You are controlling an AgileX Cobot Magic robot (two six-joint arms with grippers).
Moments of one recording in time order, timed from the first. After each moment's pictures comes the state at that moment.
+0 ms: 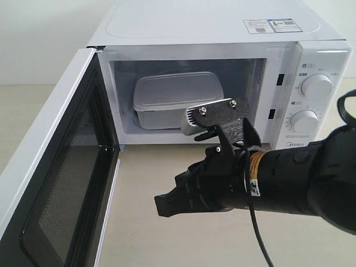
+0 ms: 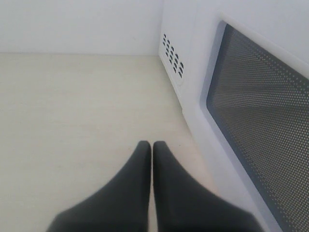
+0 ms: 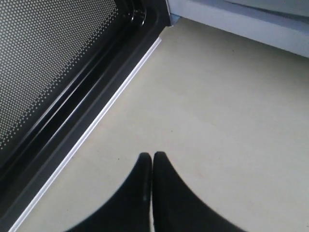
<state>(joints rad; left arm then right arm) -0.06 0.00 0.00 0.02 0.33 -0.12 0.75 1.45 -0.64 -0.13 -0.05 0.46</state>
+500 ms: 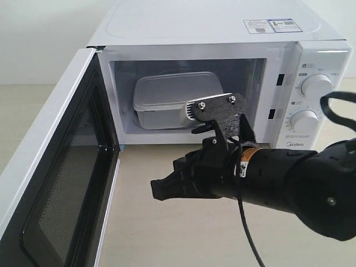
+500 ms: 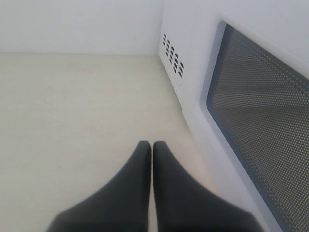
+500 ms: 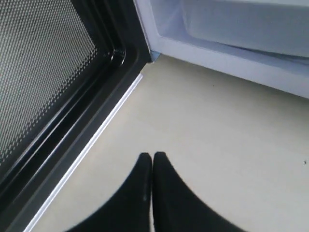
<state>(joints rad) -0.06 0.00 0.00 0.02 0.33 -0.12 0.75 1.53 -0.64 0.30 -0.23 0.04</state>
